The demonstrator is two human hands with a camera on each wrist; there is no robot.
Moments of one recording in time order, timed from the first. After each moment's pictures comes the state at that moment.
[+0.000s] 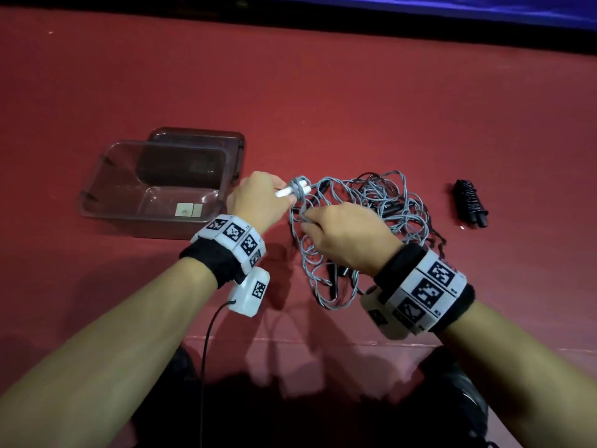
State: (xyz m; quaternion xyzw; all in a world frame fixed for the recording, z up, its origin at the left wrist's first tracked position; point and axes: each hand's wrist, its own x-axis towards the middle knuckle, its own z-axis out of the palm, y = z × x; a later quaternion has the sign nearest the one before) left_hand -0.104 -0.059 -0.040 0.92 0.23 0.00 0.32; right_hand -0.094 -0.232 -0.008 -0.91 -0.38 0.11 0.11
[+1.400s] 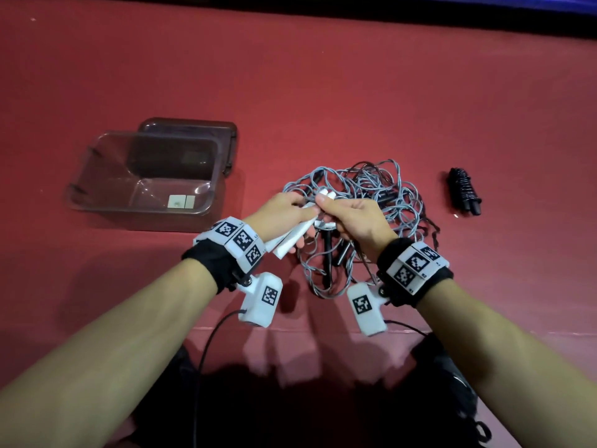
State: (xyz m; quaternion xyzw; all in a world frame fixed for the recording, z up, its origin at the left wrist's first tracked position) left_hand -0.116 -0.091 -0.058 0.75 0.15 -0.20 0.61; right_hand -0.073 -0.261 -0.067 -0.74 0.00 0.27 0.62
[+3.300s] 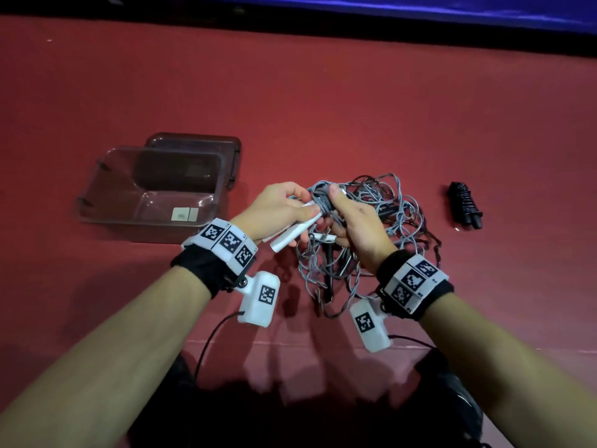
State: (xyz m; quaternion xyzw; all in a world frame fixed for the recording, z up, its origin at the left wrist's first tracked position) left_hand -0.111 -0.080 -0.033 0.73 0.12 -0.14 0.66; right_hand -0.073 -0.256 -0.049 -0.67 -0.04 0.28 0.68
